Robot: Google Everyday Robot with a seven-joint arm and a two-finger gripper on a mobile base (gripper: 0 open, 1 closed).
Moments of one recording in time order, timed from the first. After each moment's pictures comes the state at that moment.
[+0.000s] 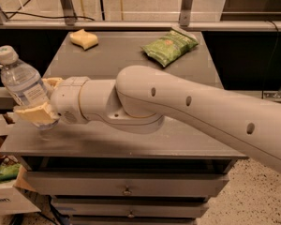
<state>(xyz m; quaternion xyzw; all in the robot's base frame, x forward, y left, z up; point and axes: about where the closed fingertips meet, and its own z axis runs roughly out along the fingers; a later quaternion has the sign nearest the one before) 0.466 0.237 0.912 -0.51 0.57 0.37 0.52</state>
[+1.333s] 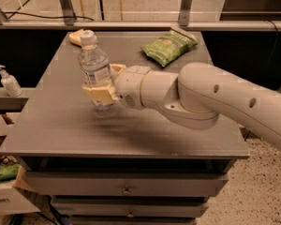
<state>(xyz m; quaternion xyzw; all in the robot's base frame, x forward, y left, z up) 0.537 0.108 0.907 -0.44 0.63 0.30 0.56</state>
